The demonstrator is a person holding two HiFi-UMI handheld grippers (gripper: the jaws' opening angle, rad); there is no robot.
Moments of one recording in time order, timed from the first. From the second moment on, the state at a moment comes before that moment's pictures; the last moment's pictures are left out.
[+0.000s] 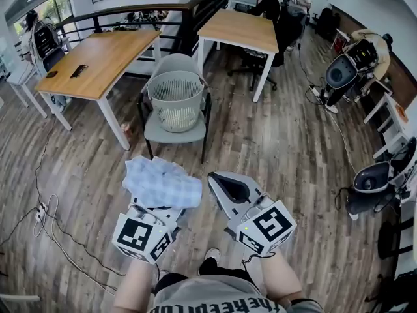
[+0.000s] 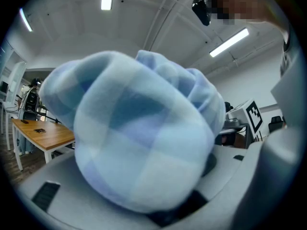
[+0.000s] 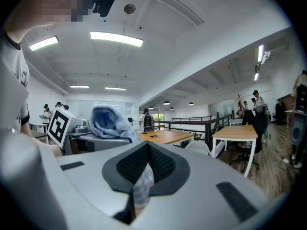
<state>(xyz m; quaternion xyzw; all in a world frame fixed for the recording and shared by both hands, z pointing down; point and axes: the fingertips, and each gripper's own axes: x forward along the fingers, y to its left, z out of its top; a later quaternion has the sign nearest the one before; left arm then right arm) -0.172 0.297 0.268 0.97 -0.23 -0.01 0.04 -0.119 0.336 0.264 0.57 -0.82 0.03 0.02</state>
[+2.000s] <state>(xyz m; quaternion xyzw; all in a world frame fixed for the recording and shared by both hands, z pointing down) -0.095 0.120 0.274 0.97 -0.23 0.00 0.04 -0.048 0.154 0.275 0.56 -0.83 0.05 0.01</state>
